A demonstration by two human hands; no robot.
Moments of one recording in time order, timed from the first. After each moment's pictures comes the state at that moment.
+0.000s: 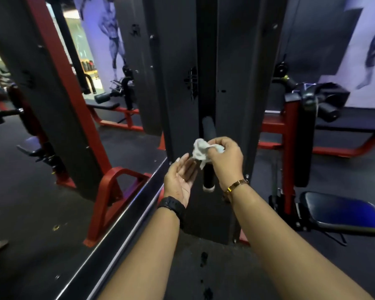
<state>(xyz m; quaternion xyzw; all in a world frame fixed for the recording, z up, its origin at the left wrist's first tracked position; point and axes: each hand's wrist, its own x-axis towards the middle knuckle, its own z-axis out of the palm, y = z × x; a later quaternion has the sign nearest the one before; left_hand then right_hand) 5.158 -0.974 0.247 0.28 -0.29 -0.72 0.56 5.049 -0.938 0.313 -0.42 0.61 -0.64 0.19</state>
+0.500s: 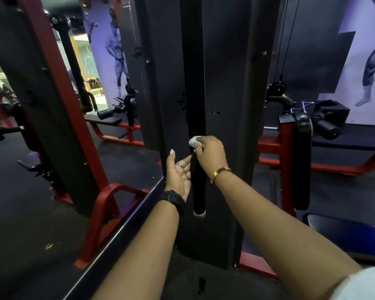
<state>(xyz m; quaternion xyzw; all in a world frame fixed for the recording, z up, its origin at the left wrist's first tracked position) 5.113 -1.017 0.299 0.31 -0.40 -0.70 0.51 5.008 -1.016 0.348 -0.63 0.63 -0.46 -0.01</state>
